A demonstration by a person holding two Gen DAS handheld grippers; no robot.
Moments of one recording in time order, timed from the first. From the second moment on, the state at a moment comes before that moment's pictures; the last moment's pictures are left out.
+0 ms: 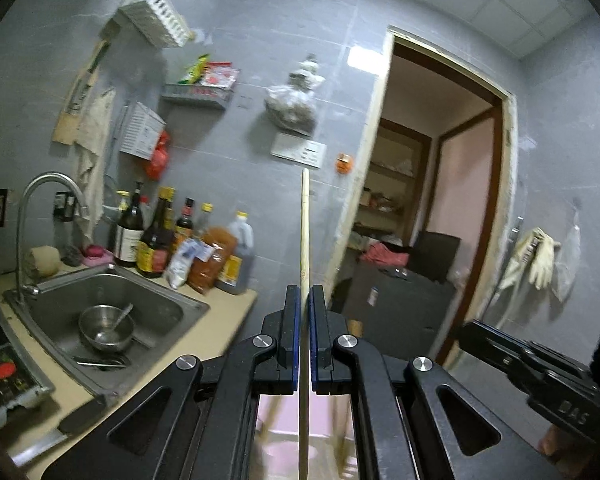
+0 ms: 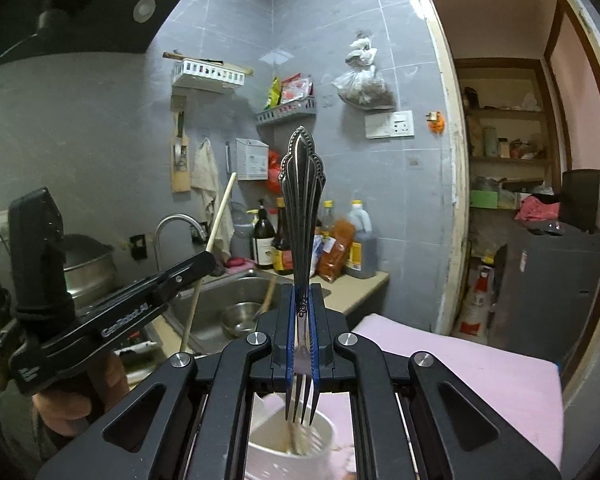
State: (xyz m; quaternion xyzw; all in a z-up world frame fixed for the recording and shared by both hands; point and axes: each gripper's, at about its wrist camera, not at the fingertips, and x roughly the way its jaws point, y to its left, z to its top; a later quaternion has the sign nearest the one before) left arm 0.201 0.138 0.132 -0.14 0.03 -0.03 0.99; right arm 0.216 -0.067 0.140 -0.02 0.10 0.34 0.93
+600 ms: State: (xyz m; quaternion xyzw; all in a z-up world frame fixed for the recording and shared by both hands) left arm 0.218 0.170 0.070 -0.18 0.02 0.02 0.98; right arm 0.228 -0.048 0.082 -0.04 0.13 0.30 0.94
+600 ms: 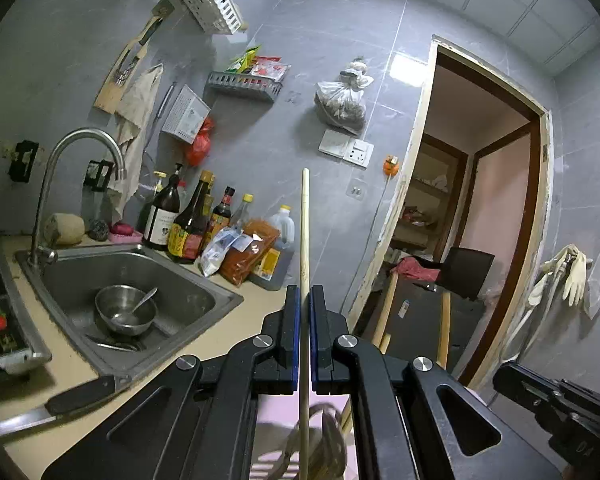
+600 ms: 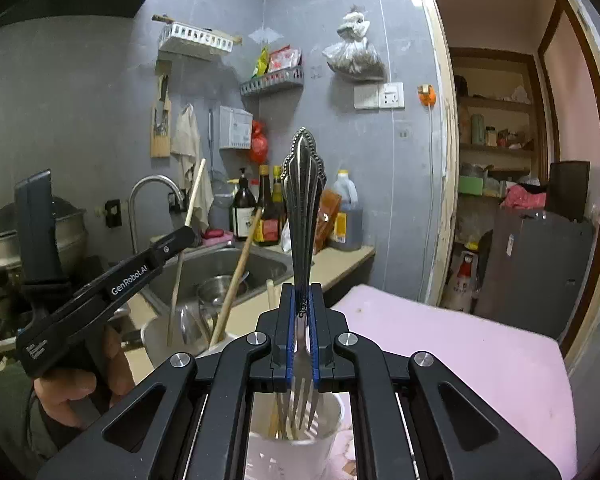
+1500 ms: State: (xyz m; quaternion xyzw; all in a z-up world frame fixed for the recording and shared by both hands) left arm 0.197 0.127 0.034 -0.11 0.12 0.01 0.99; right arm 0.233 -0.055 0.047 -0.02 0.19 0.31 0.93
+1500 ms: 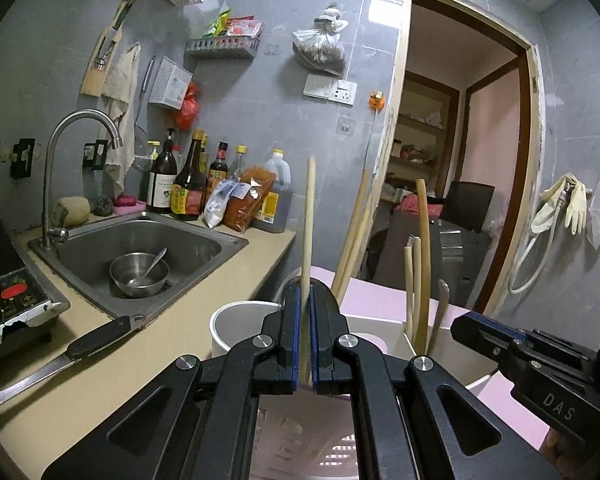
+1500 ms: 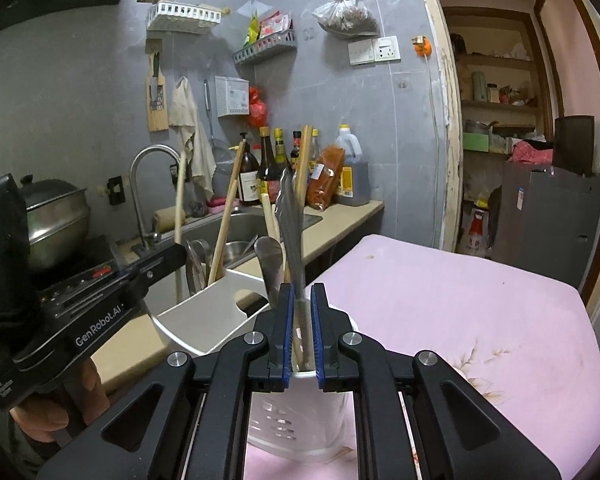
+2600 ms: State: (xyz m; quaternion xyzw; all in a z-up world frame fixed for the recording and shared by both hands) left arm 0.145 0.098 0.066 -0.14 0.15 -0.04 0.98; right arm 0.166 -0.136 0.082 0.02 0.12 0.22 0.97
